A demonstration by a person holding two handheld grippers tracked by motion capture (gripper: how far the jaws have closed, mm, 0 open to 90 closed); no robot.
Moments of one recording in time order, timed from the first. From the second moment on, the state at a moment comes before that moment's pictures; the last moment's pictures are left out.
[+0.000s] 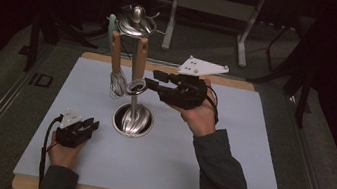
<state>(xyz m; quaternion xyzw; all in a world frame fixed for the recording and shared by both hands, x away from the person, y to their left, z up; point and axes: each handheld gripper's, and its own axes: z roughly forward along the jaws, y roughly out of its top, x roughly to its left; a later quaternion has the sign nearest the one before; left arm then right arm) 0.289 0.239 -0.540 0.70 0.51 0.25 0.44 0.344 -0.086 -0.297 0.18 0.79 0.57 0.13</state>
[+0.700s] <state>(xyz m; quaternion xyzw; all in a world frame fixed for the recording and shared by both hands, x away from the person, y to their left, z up) 0.290 0.239 -0.540 0.70 0.51 0.24 0.44 0.349 -0.107 -0.324 0.21 0.83 0.50 0.14</state>
